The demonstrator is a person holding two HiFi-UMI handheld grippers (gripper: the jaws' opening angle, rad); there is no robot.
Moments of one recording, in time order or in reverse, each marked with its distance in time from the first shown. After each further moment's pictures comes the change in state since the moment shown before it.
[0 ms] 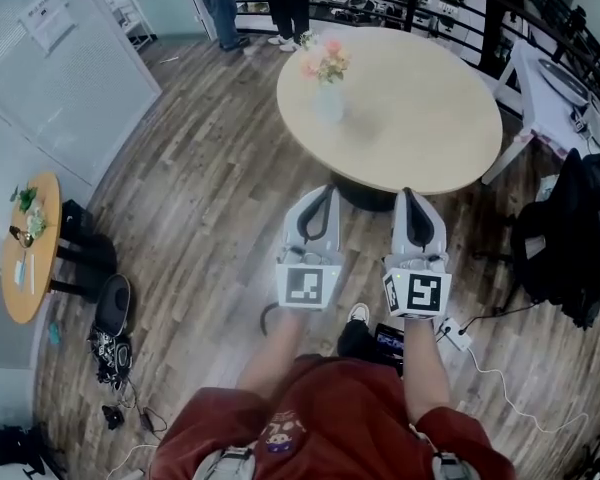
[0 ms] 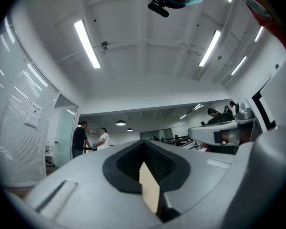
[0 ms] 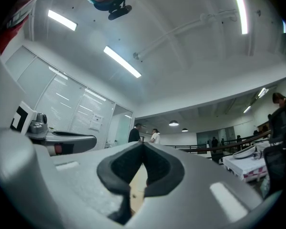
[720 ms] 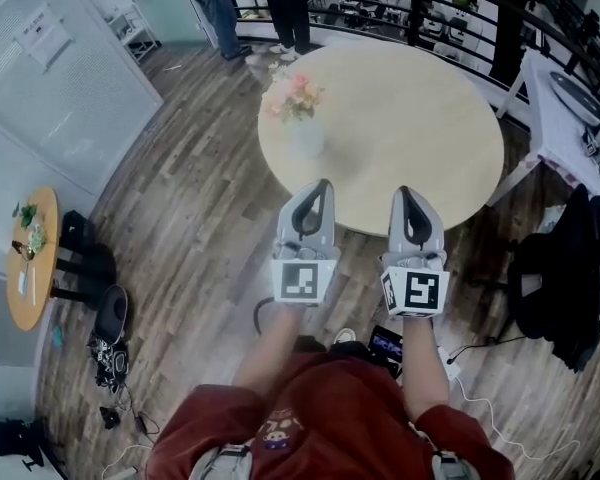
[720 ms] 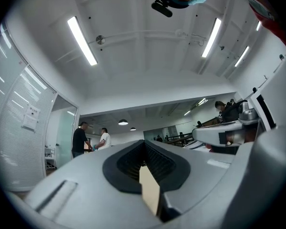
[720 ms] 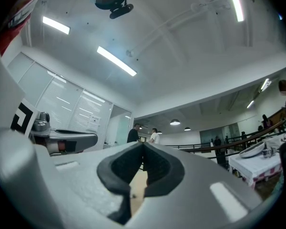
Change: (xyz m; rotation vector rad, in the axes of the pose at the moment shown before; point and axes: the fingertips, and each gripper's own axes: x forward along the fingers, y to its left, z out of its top) left arm 0.158 -0.027 -0.031 0.044 0.023 0.049; right arm 0.103 -0.125 -0.036 0.039 -0.010 0.038
